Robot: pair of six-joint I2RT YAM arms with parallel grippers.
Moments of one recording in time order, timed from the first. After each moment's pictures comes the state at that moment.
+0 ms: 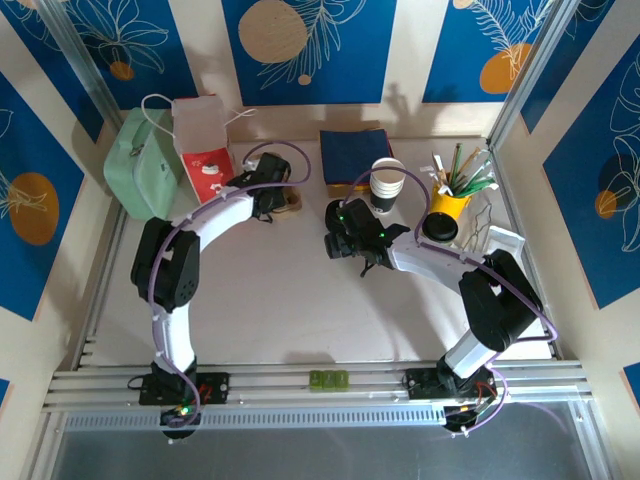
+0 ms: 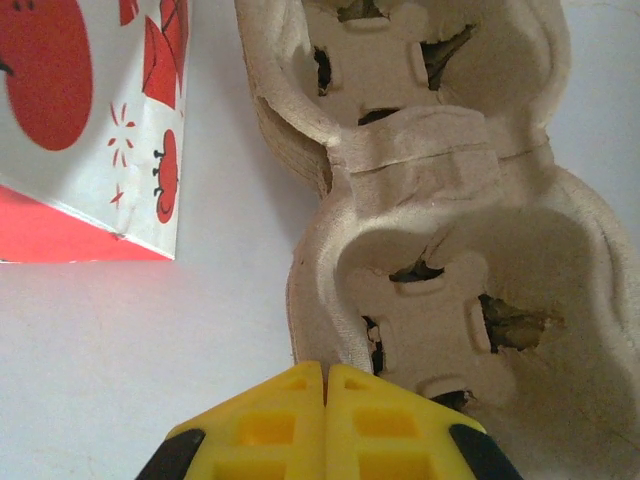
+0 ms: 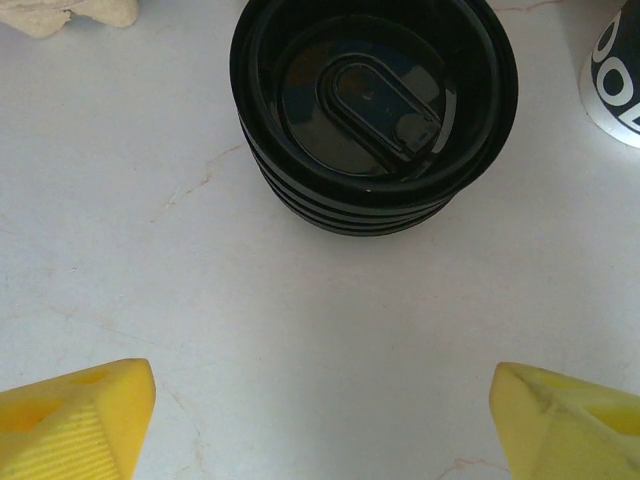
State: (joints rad) left arm -0.46 1.94 1.50 -0.53 -0.36 -0.62; right arm 0.66 1.59 1.00 -0.34 0.21 0.31
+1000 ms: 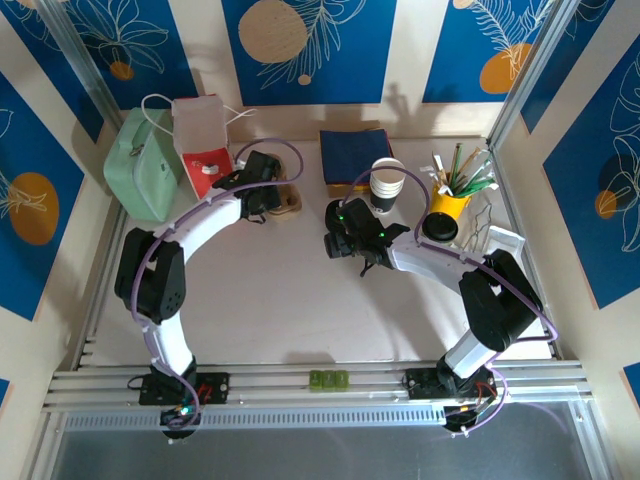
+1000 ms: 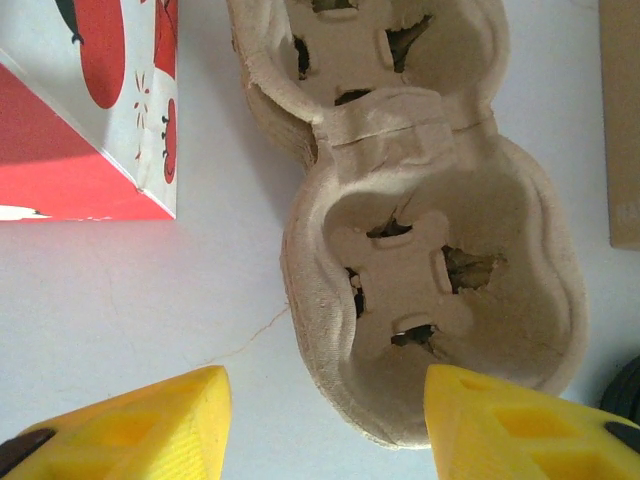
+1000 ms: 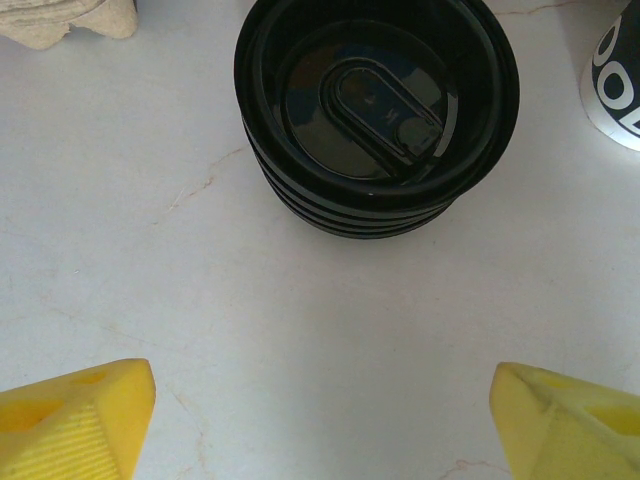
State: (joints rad) left arm -0.44 1.83 1.45 -0.57 -0.25 -0.63; right arm 0.66 1.59 1.00 -0.34 0.21 0.31
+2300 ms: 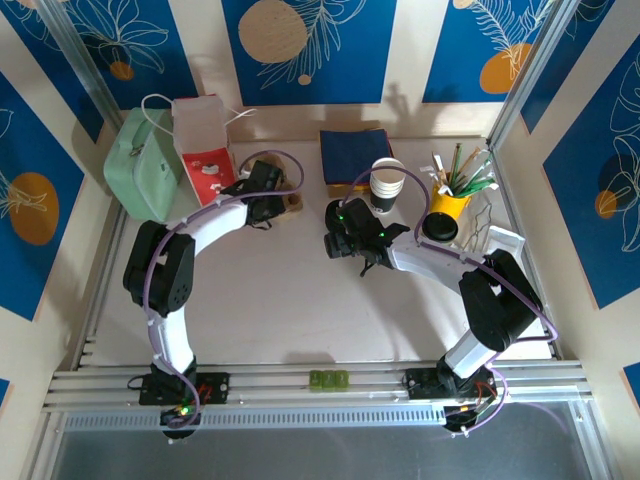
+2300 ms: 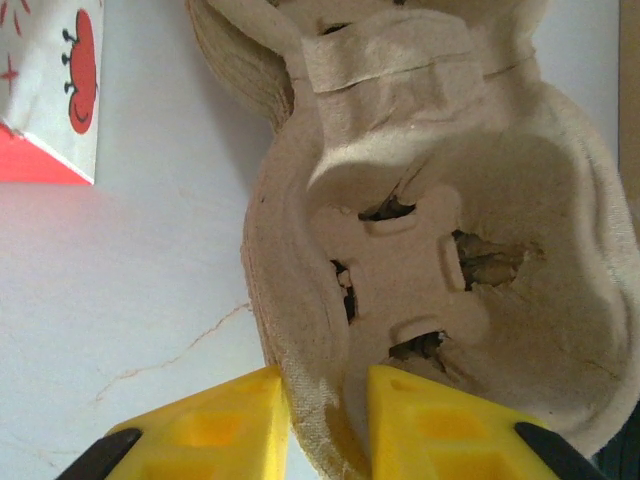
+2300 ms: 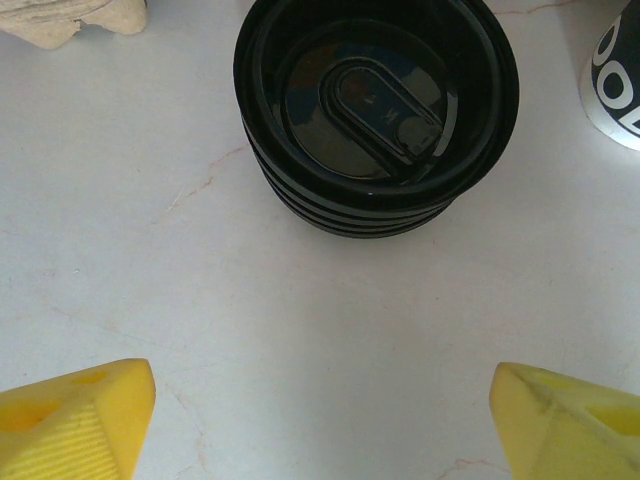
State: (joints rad) left arm -0.44 1.89 1.36 -0.42 -0.18 -0.71; right arm 0.66 1.59 1.00 -0.34 0.21 0.31
